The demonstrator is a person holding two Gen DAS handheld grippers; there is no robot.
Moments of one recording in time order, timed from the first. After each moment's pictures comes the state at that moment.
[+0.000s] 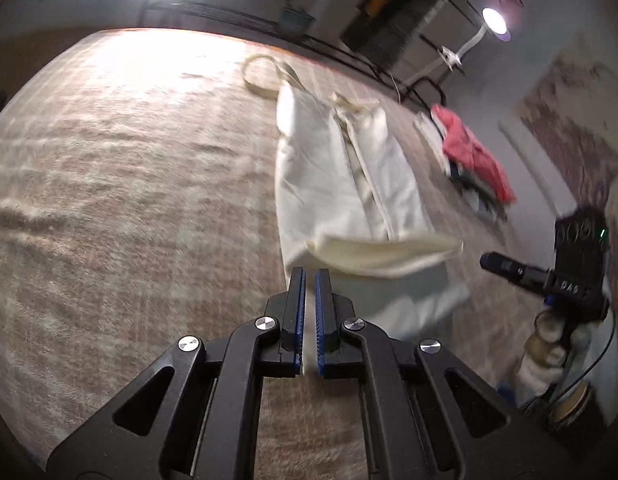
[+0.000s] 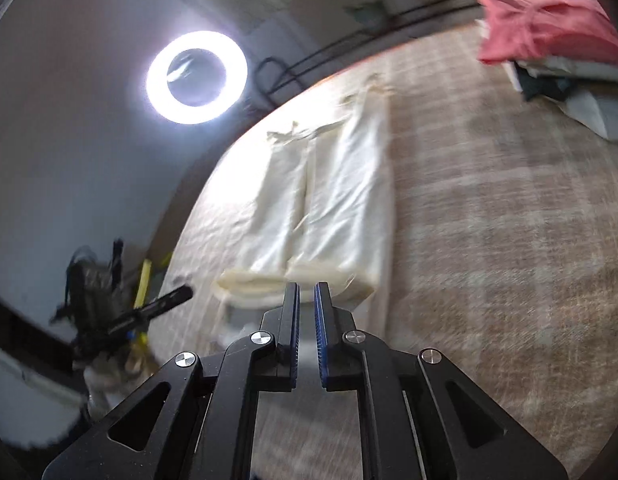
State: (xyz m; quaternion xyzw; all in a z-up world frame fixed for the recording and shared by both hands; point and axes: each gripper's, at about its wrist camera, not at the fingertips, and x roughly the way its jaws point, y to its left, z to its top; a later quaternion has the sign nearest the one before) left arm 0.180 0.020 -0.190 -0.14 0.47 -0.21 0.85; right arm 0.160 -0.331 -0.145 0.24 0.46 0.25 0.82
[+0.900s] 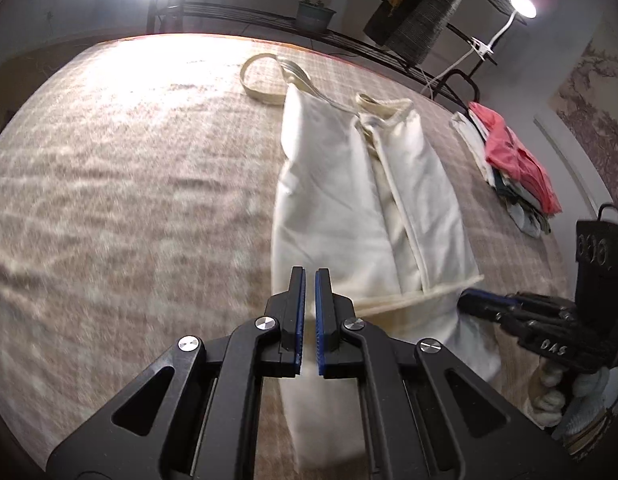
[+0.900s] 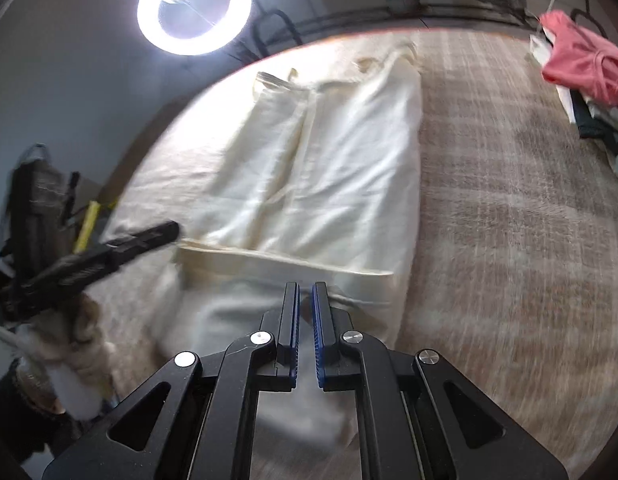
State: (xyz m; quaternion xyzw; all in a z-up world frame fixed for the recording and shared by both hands) left arm 0.246 -0.018 -0.200 -0.11 0.48 -0.15 0.86; right arm 0.208 -0.274 -0.176 0.11 0.52 0.21 0.82
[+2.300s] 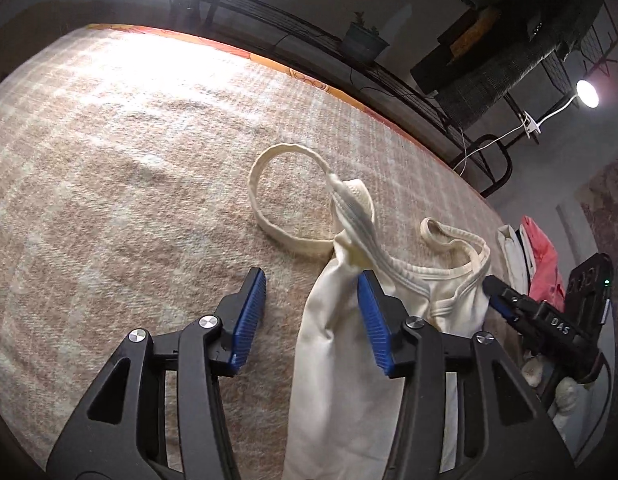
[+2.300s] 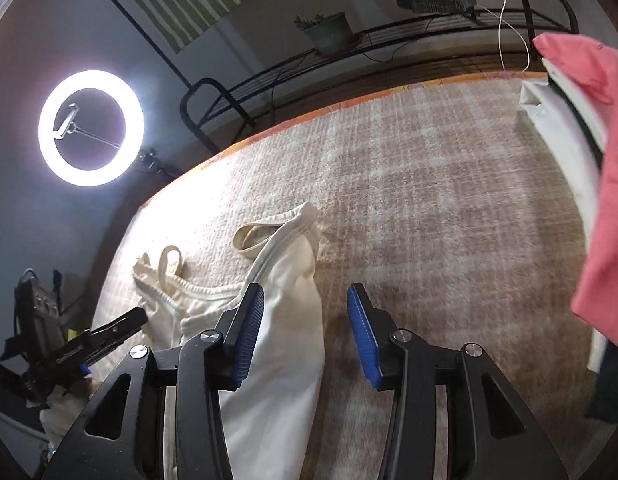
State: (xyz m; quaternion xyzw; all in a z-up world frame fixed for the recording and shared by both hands) left arm 0.421 -0.010 -0.230 -0.22 0.47 -0.11 0.85; right arm 0.398 -0.341 -0.180 0.22 0.47 0.14 0.84
